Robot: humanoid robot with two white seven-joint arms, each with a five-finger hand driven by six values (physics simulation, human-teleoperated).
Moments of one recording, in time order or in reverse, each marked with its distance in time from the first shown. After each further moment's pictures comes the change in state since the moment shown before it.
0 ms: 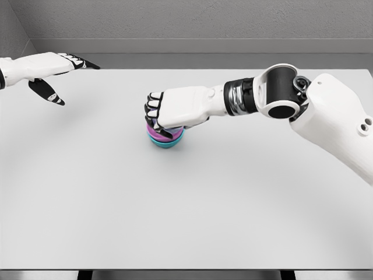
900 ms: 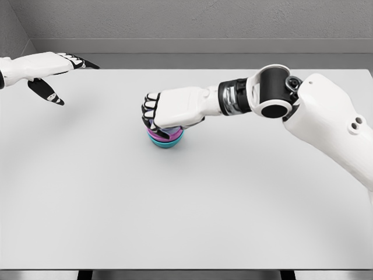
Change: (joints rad) left arm 0.000 0.002 0.002 0.000 0.000 0.000 0.000; right arm -0.005 0.033 0.014 0.046 0.003 0.000 0.000
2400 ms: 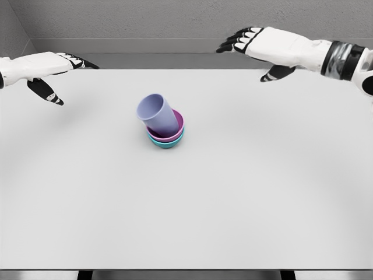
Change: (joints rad) left arm 0.000 0.002 0.000 0.001 0.000 0.000 0.000; right arm 0.176 -0.168 -0.520 0.148 -0.064 0.001 0.000
